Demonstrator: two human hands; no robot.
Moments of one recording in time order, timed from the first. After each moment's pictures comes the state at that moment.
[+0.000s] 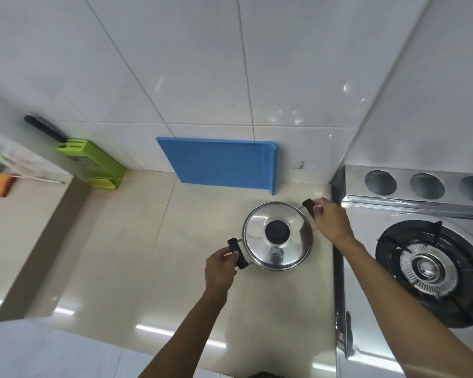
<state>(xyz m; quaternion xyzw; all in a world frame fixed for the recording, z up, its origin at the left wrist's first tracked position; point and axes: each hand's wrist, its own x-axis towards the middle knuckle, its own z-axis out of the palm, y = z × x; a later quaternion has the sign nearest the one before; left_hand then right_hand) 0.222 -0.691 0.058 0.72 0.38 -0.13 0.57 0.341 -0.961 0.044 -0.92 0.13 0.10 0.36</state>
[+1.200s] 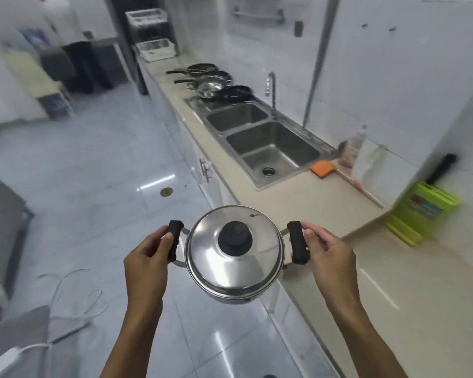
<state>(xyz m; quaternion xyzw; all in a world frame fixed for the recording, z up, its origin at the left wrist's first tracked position) -0.211 0.015 0.250 0.53 0.53 0.45 0.49 0.033 -0.145 0.232 -0.73 -0.26 0.17 0.61</state>
